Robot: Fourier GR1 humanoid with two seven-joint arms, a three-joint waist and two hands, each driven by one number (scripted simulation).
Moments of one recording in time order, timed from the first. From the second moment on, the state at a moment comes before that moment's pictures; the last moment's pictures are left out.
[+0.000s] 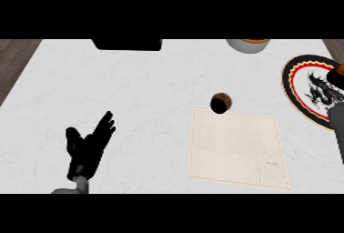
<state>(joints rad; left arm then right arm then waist) 0.01 0.07 -0.09 -1.43 0.08 0.04 0.22 -0.71 -0.45 -0.47 -0.57 0.96 -1.16 0.42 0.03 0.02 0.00</state>
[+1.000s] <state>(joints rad) -0.01 0.07 -0.09 -1.43 0.08 0.04 0.23 -0.69 -0.55 -0.76 -0.44 0.49 -0.80 -0.12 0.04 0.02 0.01</state>
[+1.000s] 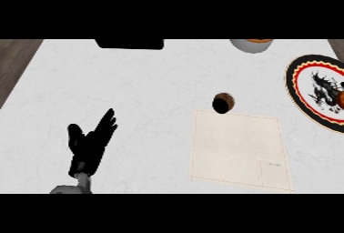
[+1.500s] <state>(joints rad) 0.00 0.09 -0.06 -1.42 0.09 0.03 0.21 -0.60 -0.54 -0.95 -0.44 0.20 -0.60 -0.46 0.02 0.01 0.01</state>
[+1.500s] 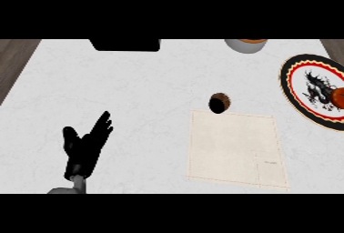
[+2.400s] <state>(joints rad) 0.02 0.09 -0.03 -1.44 0.08 0.02 0.23 -0.19 -0.29 -0.73 -0.93 0.13 -0.39 -0.35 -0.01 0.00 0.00</state>
